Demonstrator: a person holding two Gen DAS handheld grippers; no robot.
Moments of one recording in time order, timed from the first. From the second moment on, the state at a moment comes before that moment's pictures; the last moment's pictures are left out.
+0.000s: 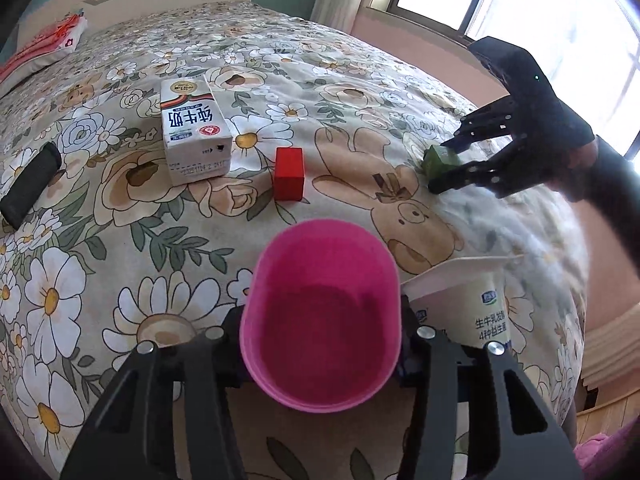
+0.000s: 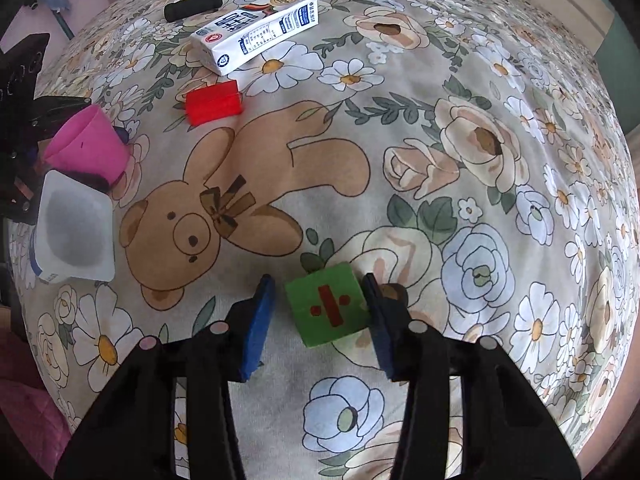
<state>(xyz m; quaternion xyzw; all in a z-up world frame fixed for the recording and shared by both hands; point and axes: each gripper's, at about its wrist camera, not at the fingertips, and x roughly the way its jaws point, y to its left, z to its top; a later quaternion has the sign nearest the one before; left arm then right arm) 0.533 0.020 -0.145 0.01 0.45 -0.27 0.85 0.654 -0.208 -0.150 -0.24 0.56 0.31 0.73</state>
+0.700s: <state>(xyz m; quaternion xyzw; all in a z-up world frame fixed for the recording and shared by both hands) 0.478 0.048 -0.038 -0.01 0.42 -0.14 0.90 0.563 -0.215 -0.028 -0.21 0.48 0.24 0.82</state>
